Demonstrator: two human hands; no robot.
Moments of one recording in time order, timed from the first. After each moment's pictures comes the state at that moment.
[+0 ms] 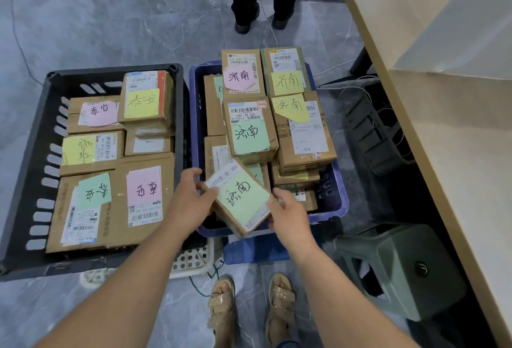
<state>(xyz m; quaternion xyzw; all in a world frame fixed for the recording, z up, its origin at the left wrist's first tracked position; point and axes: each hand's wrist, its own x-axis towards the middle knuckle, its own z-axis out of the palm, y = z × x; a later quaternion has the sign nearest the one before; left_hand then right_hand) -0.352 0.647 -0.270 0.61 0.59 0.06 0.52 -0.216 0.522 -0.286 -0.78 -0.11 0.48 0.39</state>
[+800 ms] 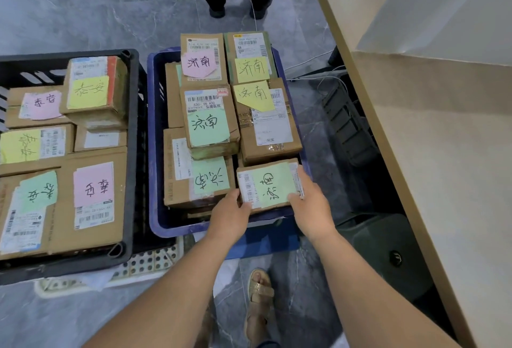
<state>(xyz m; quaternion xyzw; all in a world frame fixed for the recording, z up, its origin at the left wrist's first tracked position) -0.251 0.556 -0.322 0.66 0.55 -0.05 0.52 -0.116 0.462 -0.321 -0.85 -0.22 0.36 0.30</state>
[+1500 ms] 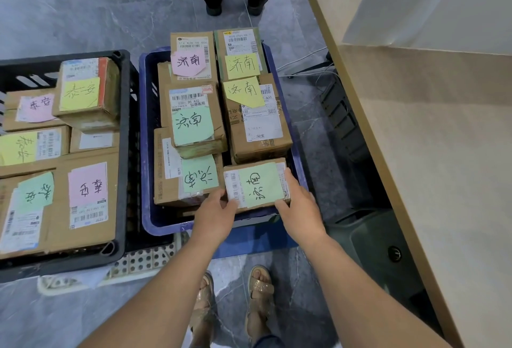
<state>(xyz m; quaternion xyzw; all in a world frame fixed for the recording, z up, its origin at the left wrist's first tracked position) -0.257 0.550 -0.321 0.64 0.59 -0.01 0.50 -0.120 0.449 -0.329 -0.85 -0.30 0.35 0.24</state>
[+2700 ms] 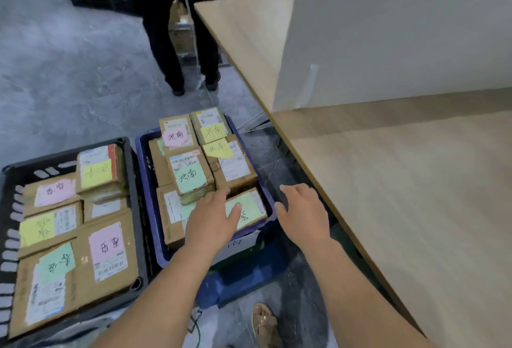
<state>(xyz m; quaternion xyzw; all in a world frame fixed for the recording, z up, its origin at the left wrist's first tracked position) -0.273 0.540 -0.158 0.88 0.37 0.00 0.30 -0.156 0.404 -0.142 -0.93 -0.32 0.13 0.14</state>
